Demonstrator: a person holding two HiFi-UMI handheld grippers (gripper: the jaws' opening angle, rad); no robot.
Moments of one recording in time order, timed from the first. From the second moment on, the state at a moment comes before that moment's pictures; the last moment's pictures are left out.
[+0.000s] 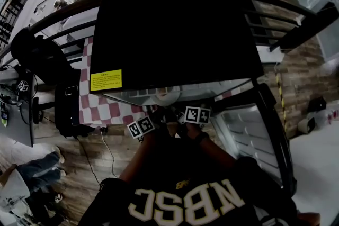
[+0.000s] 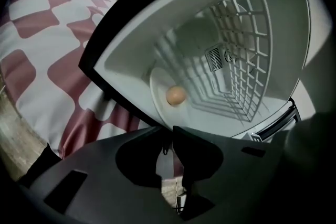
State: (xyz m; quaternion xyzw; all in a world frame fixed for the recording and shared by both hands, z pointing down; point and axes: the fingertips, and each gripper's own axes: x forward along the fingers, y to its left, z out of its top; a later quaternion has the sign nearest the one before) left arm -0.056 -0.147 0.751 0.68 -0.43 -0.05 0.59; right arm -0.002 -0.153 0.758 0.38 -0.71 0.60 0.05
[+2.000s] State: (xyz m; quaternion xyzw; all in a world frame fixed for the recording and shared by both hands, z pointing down) left arm -0.051 -0.182 0.731 0.70 -0.45 -0.05 0.55; right arm 0.016 -0.182 0.742 0.40 -0.73 0.55 0.06
